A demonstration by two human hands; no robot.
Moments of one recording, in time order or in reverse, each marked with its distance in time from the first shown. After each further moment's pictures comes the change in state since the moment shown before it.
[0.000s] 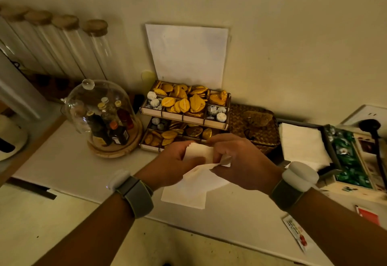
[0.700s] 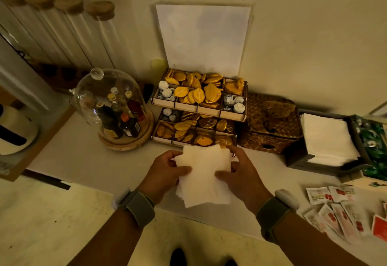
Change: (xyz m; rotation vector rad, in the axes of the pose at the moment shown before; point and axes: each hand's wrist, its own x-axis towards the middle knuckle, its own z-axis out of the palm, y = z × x) left_hand -0.012 -0.086 -0.009 -0.446 0.265 -0.383; right_hand 0.000 0.015 0.104 0.868 0.167 0.751
